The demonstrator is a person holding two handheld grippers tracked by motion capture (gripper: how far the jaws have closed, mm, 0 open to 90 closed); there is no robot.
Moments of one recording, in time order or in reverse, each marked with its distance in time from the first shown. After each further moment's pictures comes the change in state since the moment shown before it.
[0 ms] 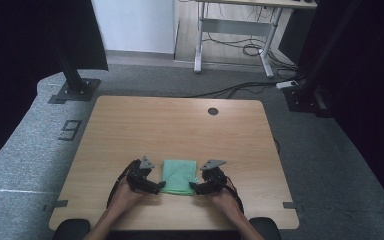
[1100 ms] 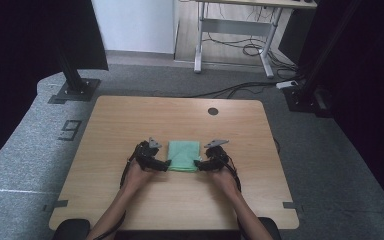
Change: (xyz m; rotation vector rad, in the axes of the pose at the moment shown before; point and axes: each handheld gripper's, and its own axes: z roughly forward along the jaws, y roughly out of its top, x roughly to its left) left arm 0.037 0.050 0.043 -0.025 0.113 -0.057; right arm -0.065 0.033 0.029 -0.021 -0.083 0.080
